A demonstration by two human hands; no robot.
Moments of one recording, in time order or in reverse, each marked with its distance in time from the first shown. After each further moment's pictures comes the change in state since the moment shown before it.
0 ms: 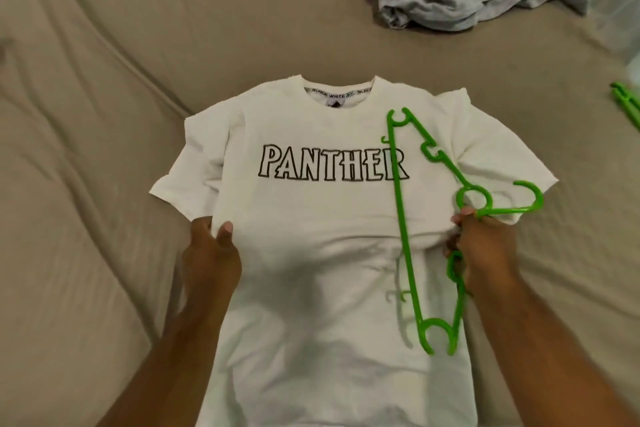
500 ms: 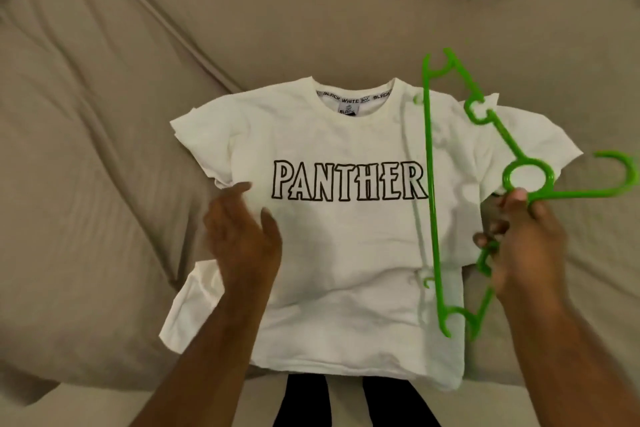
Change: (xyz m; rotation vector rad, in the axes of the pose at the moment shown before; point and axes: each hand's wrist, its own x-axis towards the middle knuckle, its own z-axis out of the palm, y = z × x) left_hand -0.060 -0.026 0.017 0.205 0.248 0.358; right_hand -0.066 -0.019 -0.040 0.132 -0.101 -0.100
